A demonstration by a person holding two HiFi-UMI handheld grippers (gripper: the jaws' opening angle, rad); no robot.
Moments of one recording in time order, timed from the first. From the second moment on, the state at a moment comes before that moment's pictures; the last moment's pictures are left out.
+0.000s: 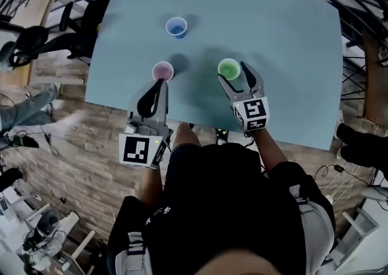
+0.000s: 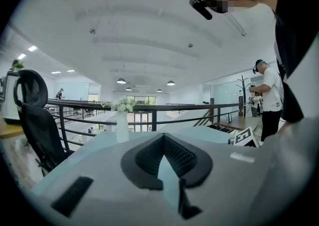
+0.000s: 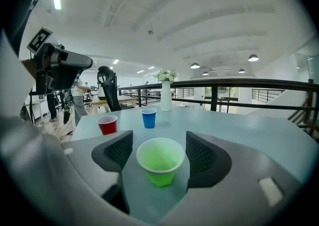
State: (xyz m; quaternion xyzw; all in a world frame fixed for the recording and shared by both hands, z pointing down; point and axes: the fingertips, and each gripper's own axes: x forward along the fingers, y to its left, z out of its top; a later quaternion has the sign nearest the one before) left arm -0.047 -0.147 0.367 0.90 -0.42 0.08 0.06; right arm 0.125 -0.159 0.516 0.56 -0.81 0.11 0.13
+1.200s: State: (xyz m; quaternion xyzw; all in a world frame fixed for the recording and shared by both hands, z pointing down) left arm -0.079 -0.148 0.370 0.89 -0.45 0.09 0.06; right arm 0.118 -0.172 0.528 0.56 -0.81 0.10 0.14
